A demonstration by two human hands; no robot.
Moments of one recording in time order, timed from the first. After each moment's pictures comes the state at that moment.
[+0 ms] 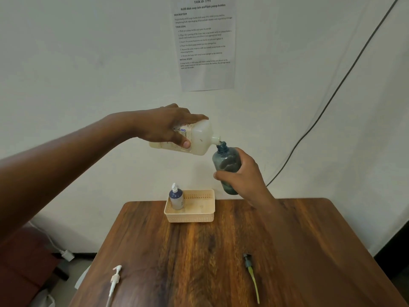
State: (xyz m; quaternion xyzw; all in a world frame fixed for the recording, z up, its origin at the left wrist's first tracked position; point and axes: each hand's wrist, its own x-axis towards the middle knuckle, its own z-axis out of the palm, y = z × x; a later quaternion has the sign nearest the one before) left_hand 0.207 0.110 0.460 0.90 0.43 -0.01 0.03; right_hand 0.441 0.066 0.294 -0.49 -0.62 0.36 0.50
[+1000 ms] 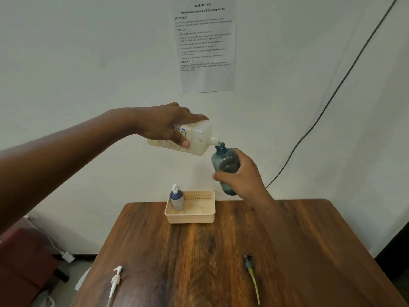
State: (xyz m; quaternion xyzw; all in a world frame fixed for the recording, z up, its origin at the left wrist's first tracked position) left_hand 0.210 0.105 0.471 0.90 0.44 -0.04 0.02; right_hand 0.439 0.066 0.295 -0.50 -0.63 0.35 0.49
